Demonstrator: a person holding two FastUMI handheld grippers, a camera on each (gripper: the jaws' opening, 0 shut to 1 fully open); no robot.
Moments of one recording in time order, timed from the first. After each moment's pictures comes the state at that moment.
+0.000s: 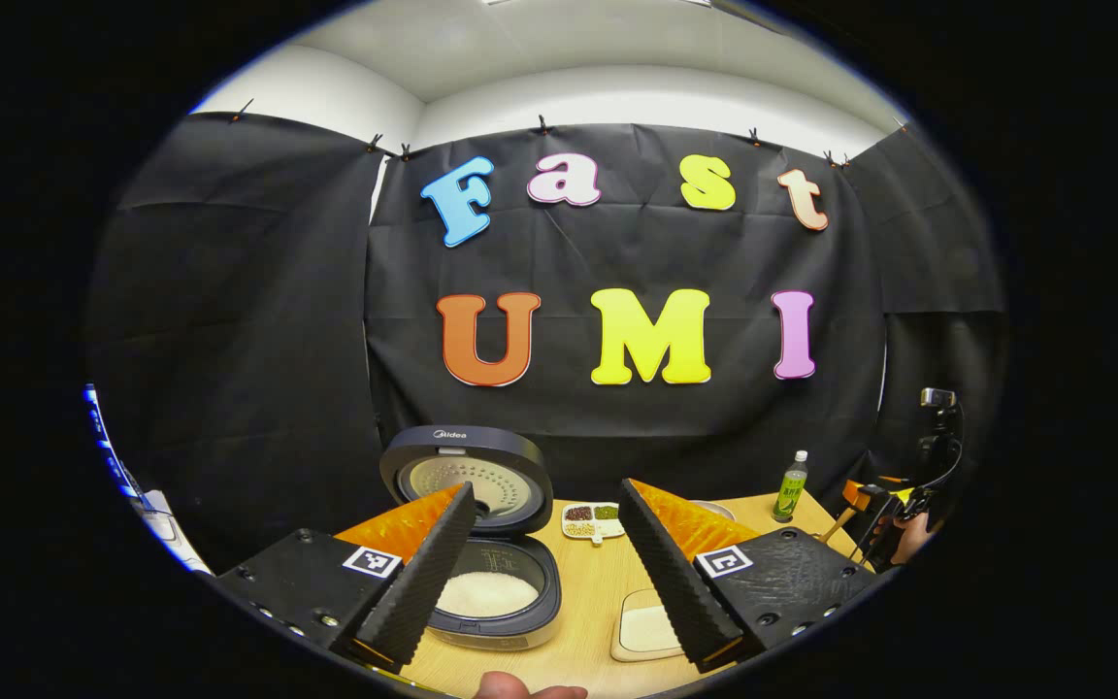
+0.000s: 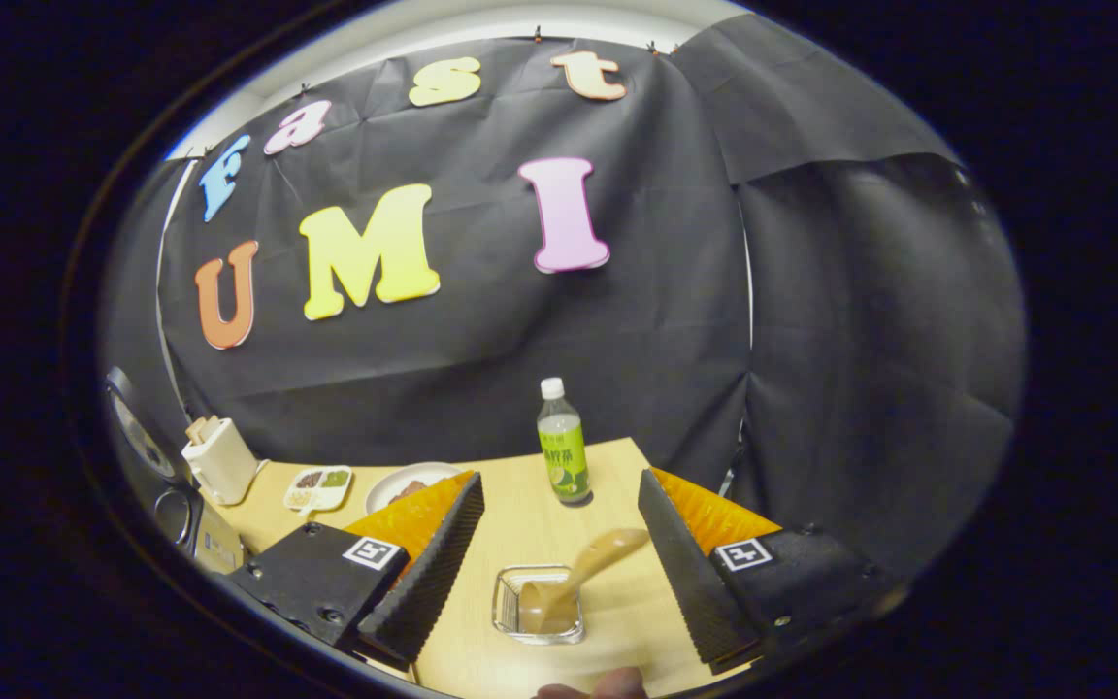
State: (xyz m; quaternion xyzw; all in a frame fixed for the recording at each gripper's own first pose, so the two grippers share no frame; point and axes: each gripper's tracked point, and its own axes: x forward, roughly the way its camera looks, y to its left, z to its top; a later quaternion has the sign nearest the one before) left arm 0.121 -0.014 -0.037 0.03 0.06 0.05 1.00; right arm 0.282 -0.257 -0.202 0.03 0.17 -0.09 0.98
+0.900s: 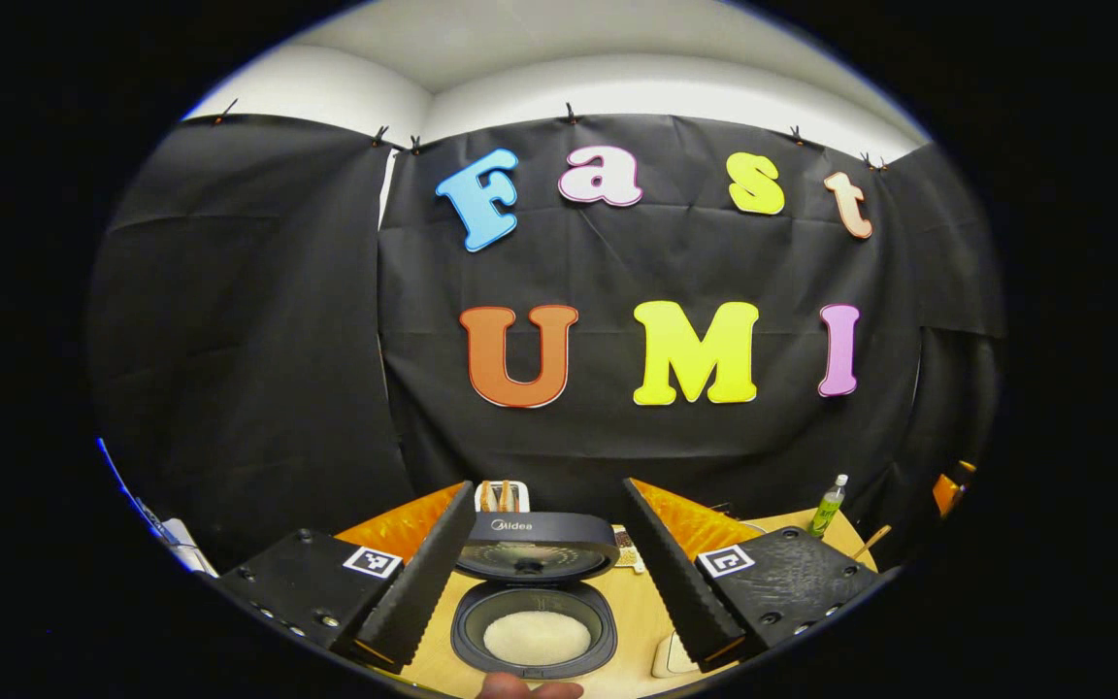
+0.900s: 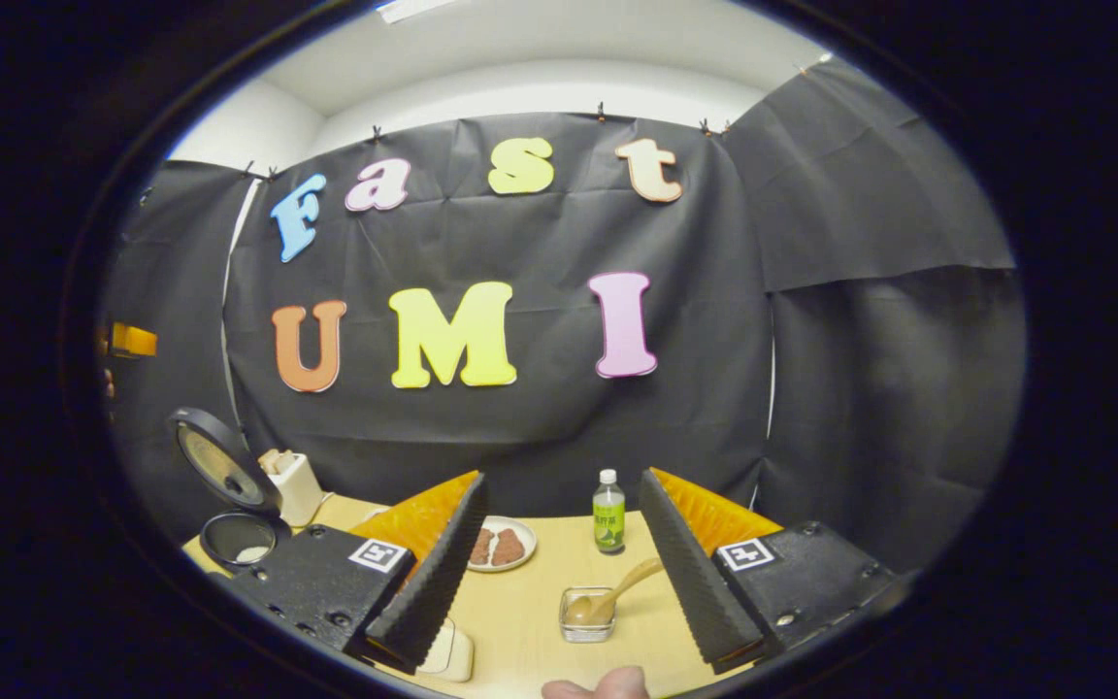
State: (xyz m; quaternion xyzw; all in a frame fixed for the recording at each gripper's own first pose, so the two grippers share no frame) left arm 0.216 0.060 0.028 0.02 0.09 0.05 0.99; right arm 0.178 -0.181 -0.047 -0.01 0.07 -0.02 1.00
